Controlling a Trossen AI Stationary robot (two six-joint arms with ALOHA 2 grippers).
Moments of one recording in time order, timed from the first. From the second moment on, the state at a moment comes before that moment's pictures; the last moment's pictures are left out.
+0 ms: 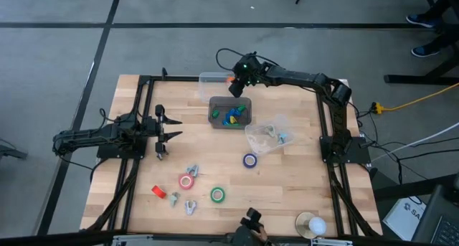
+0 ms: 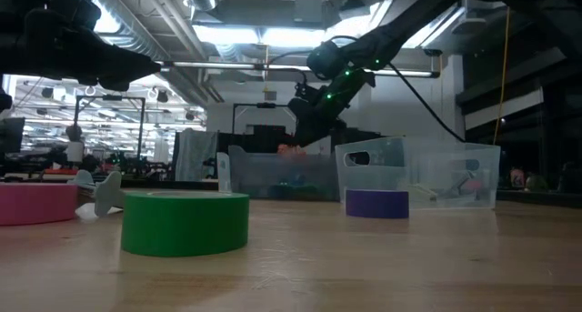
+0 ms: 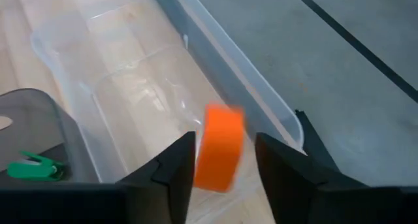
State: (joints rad) left arm 0.15 0.01 0.01 0.02 0.02 0.13; right arm -0.55 2.02 1.50 -0.25 0.01 -0.03
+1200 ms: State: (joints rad) left arm 0.15 0.01 0.01 0.02 0.02 0.13; right arm -0.42 2.02 1.60 -0.30 -0.07 -0.10
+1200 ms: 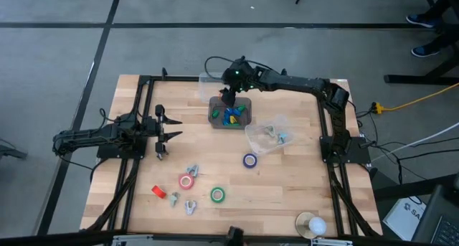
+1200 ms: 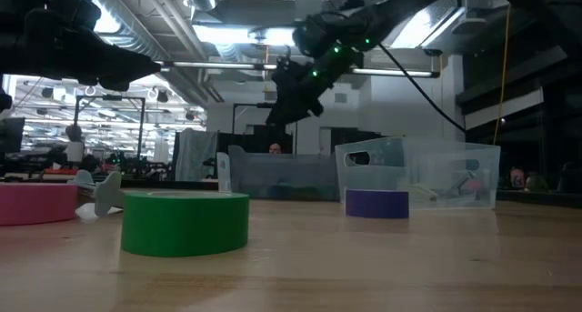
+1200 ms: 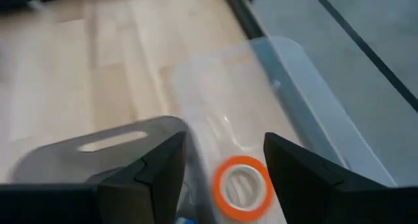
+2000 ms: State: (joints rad) left arm 0.15 0.01 0.01 0.02 0.02 0.13; right arm -0.08 1.99 1.66 -0.51 -0.25 -0.27
